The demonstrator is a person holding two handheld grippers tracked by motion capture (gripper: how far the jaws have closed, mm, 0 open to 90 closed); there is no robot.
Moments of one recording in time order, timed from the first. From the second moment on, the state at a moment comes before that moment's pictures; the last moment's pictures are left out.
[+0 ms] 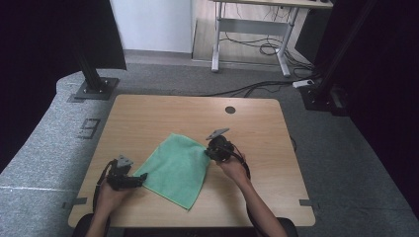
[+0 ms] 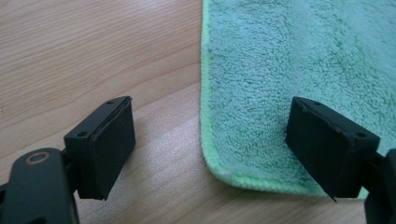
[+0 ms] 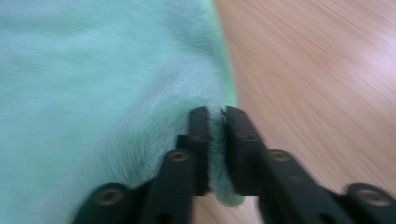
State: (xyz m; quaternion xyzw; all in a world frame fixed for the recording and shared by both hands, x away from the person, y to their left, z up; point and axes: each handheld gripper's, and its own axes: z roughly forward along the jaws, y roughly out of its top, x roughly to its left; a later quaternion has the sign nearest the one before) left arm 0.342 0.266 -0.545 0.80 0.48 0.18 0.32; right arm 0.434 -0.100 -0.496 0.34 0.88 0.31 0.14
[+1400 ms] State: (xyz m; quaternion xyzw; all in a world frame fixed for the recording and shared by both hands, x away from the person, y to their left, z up) left arm 0.349 0.195 -0.530 0.85 0.37 0.17 0.33; right arm 0.401 -0.160 -0.530 0.46 0.82 0.29 0.19
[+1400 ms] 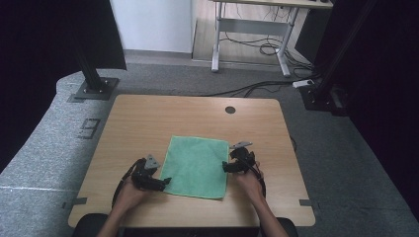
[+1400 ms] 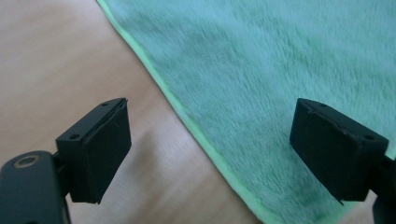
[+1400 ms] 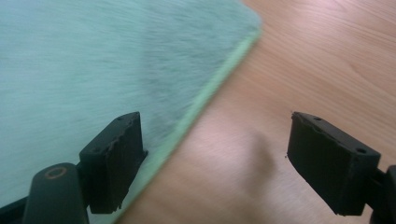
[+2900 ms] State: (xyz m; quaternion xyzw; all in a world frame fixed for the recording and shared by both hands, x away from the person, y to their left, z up) left arm 0.370 0.186 -0.526 0.83 0.39 0.19 0.34; right arm 0.403 -0.189 -0.531 0.46 0.80 0.34 0.18
